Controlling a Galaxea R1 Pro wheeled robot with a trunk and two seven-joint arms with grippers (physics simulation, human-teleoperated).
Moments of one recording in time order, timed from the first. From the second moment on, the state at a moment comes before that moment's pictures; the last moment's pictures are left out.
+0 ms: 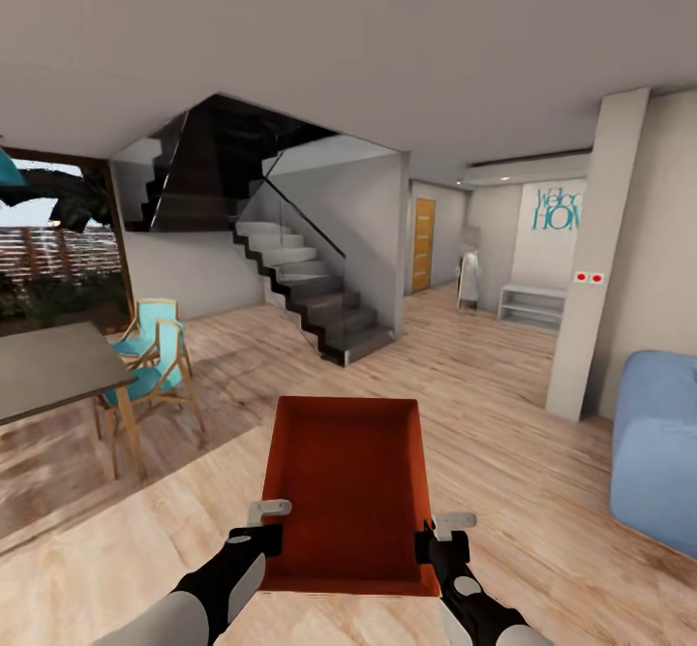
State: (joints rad) left arm -0.62 -0.11 -0.13 -0.26 0.18 0.10 0.22; right arm -0.57 0.13 -0.18 -0.16 0.26 -0.34 -0.14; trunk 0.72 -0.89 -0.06
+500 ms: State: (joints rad) left arm -0.62 -0.11 -0.13 -0.26 0.18 0.10 0.22; right arm -0.57 0.13 -0.18 -0.16 0.26 -0.34 -0.14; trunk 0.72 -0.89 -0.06
